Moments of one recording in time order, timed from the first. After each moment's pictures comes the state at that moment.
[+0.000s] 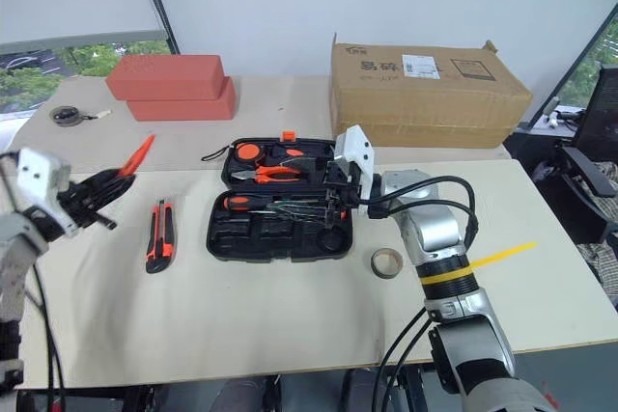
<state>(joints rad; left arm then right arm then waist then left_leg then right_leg) -0.42 0.77 0.27 0.18 -0.39 0.25 -0.93 -0.69 -0.37 0.09 0.12 0.41 0.25 1.15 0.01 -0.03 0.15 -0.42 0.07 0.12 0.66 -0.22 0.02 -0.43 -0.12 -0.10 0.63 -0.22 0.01</state>
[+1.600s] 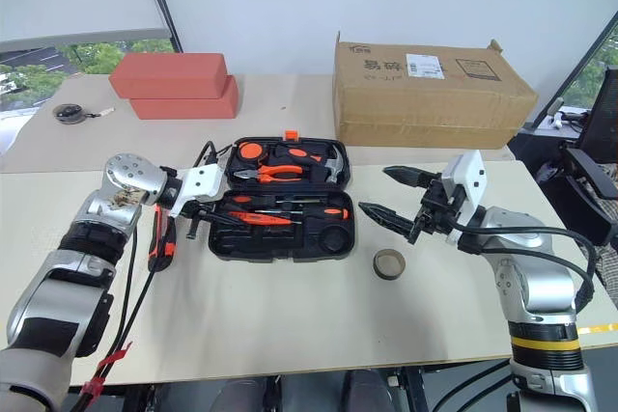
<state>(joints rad) -0.89 0.63 -0.22 0.73 0.04 -0.17 -1.49 -0.33 -0.62 -0.17 -0.16 0.52 0.33 0.98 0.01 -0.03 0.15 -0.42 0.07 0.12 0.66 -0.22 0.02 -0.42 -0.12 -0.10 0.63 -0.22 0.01</state>
